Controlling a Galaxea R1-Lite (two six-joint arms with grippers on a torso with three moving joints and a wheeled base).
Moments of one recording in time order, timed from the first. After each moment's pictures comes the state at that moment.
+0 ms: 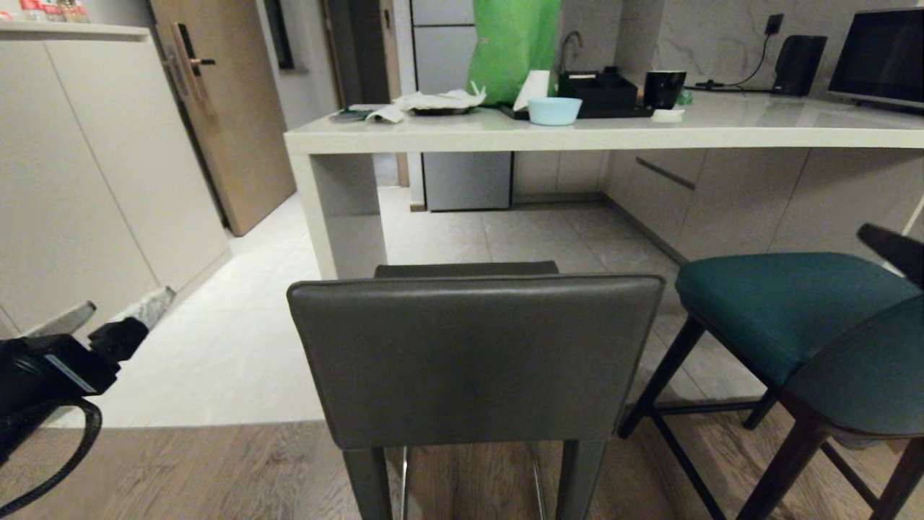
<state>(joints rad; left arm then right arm) 0.18 1.25 -0.19 -1.19 -0.28 -0.25 0.05 0.96 -0.54 -0.56 0.03 0.16</state>
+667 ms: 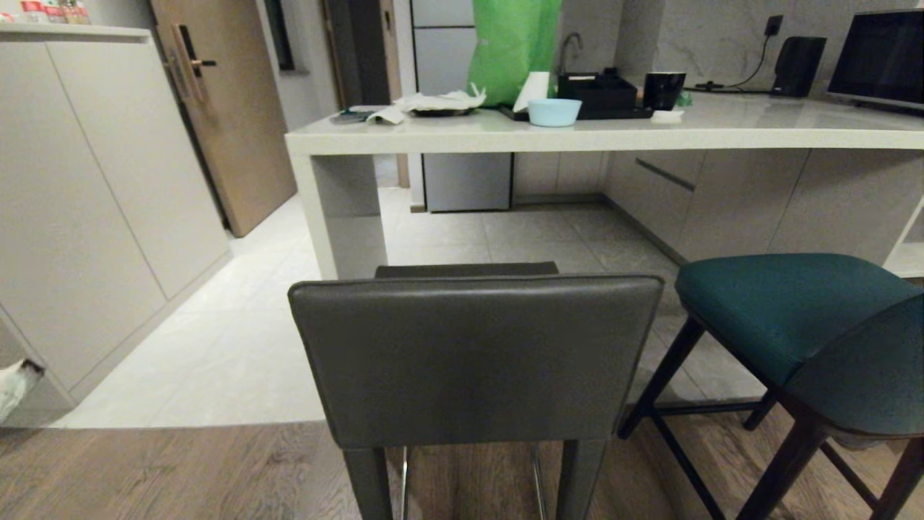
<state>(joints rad) 0.17 0.53 -0.40 -0.27 -0.38 -0.25 -0.04 0.55 -0.62 -0.19 -0.14 -0.01</state>
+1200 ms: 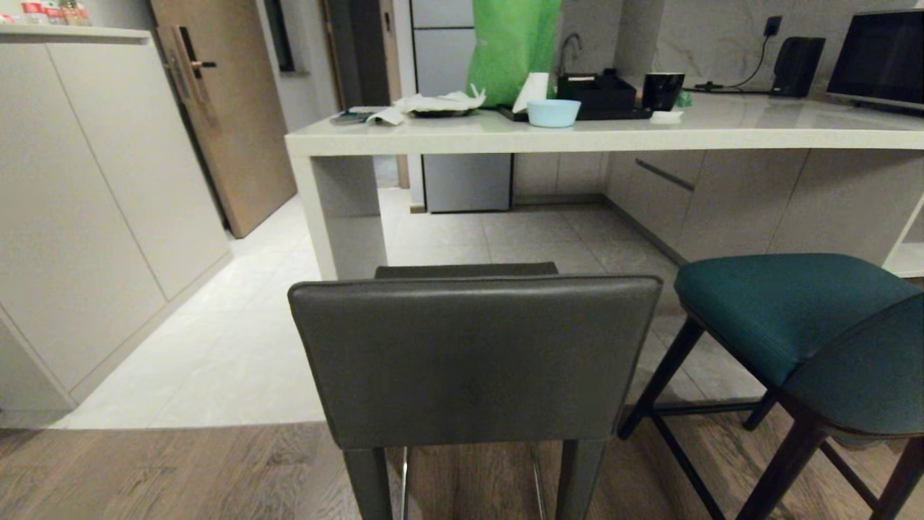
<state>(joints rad) 0.03 0.23 -0.50 0.11 -0.39 -0.20 -0.05 0.28 -0.53 0.04 -0.06 -0.04</state>
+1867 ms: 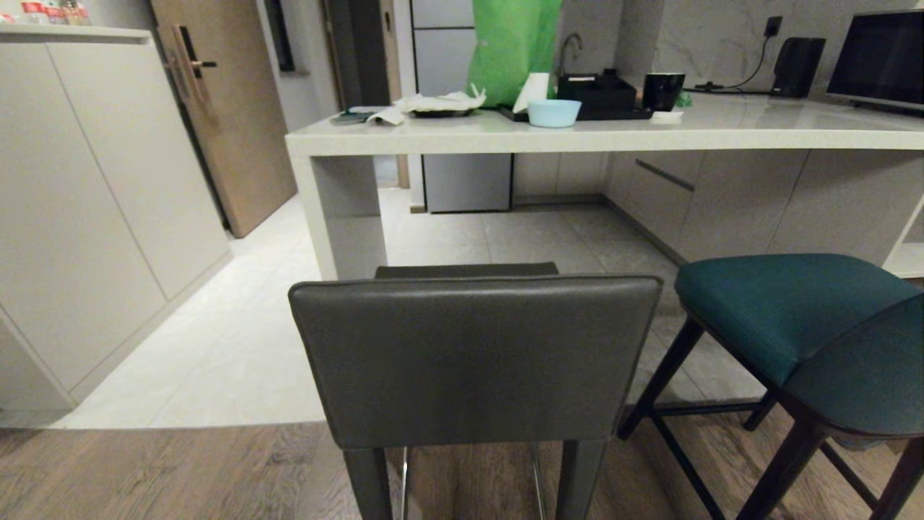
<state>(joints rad) 0.01 0.01 -0.14 0.11 -0.14 -0.01 -0.01 0.12 -0.17 -0.13 -0.03 -0.15</state>
